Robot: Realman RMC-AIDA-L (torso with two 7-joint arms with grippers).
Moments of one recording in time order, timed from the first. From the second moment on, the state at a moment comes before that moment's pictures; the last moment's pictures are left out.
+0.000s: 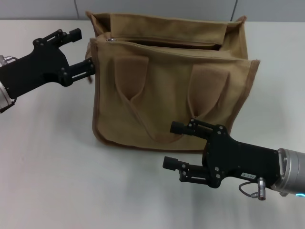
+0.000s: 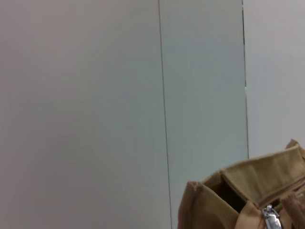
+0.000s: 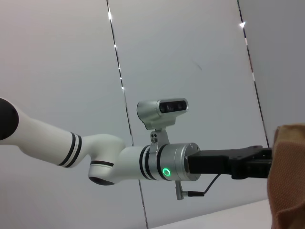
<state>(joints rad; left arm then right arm) -0.37 -2.07 0.84 0.70 1.52 1.40 -1.04 0.55 2.09 -0.64 -0.05 -1.90 -1.71 0.69</state>
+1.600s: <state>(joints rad) -0.34 -2.07 0.85 0.55 1.30 1.45 -0.98 0.55 2.09 -0.63 -0.02 -1.90 -1.70 0.66</state>
